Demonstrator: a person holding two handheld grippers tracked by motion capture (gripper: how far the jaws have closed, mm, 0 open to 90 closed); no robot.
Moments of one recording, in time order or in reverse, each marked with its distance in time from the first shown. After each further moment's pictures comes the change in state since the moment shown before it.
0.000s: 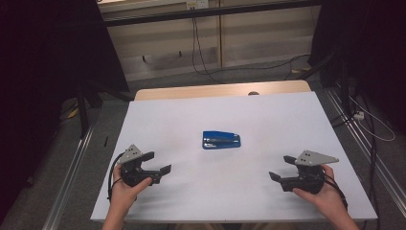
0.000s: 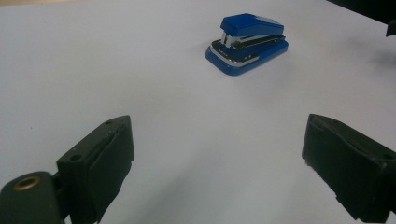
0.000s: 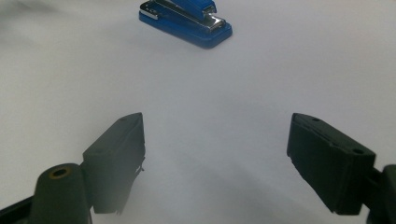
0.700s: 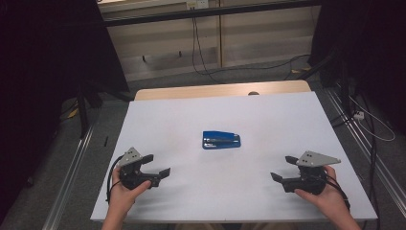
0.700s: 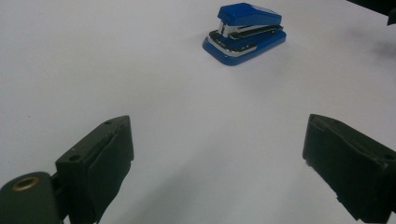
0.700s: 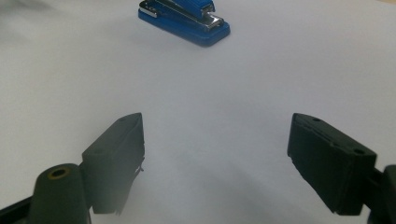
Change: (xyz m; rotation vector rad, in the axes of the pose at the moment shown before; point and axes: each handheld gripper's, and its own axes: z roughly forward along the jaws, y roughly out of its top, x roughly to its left) left arm -0.002 -0.005 -0.003 0.016 -0.004 0.006; right arm -0.002 -0.002 -0.005 0.000 -0.003 -0.015
